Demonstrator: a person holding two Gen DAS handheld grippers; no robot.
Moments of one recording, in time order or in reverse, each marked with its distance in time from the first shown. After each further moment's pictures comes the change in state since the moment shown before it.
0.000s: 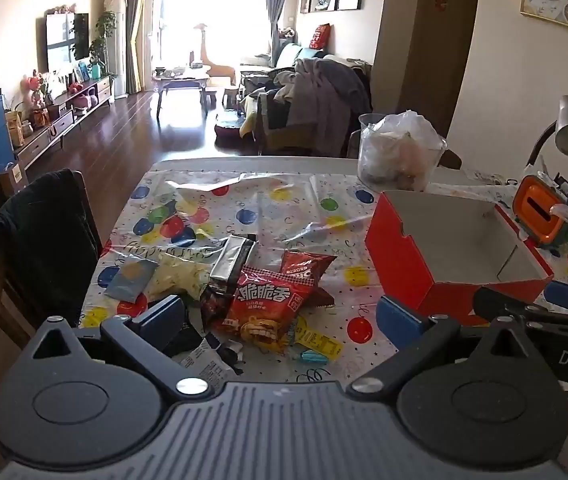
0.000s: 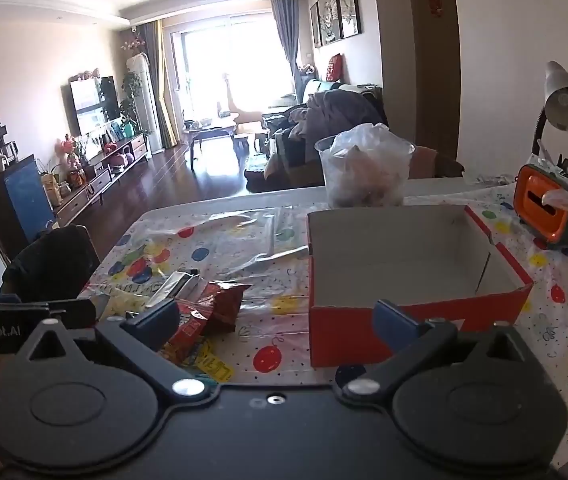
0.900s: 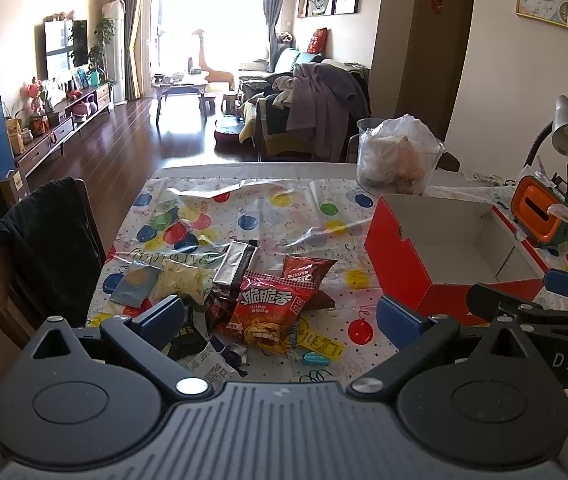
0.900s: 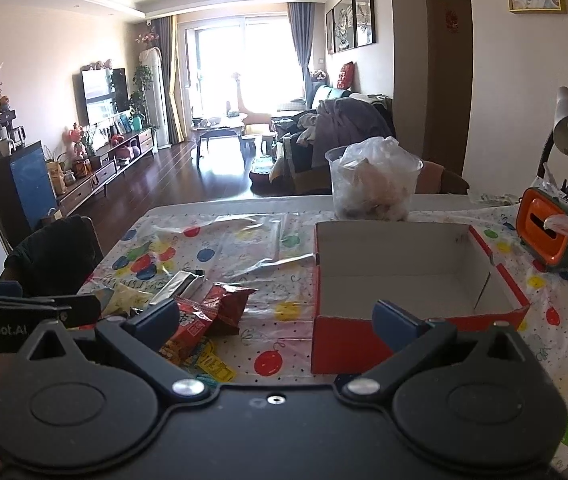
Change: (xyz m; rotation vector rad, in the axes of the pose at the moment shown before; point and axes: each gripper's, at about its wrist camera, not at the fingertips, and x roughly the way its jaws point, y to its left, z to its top) left arm -0.015 0.000 0.001 0.021 -0.017 0.006; right arm -0.008 0.014 0.006 -0.062 -0.011 -0.003
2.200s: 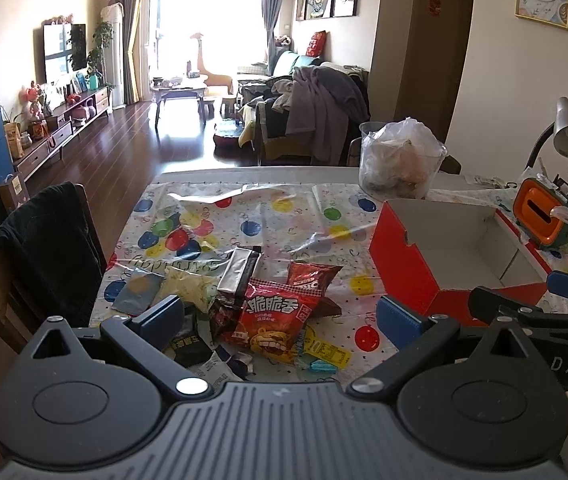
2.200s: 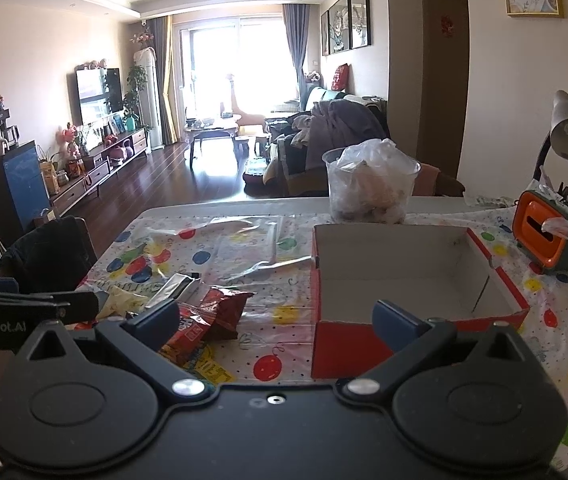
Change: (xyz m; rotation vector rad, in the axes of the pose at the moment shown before) left arm 0.003 -0.004 0.002 0.010 -0.006 0.007; right arm 0.003 0.006 0.002 -0.004 0.000 -0.024
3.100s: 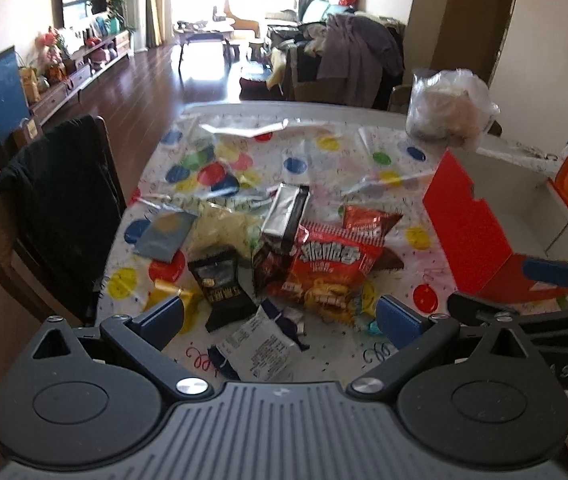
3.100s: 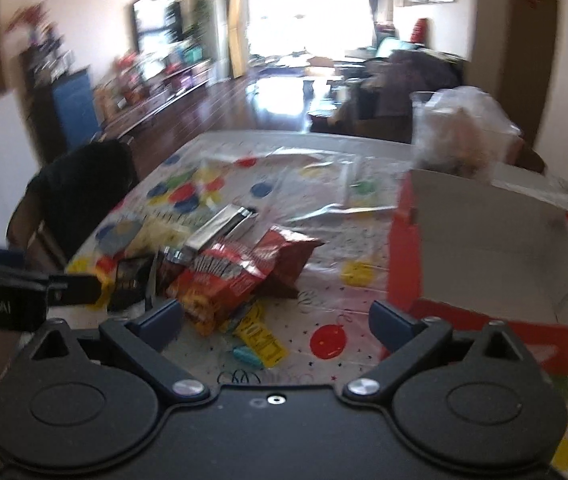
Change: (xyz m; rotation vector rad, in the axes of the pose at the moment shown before) left arm 0.062 0.058 -0.022 -0.069 0.179 0.036; right arm 0.095 0.037 -0.019 -0.174 0.199 0.193
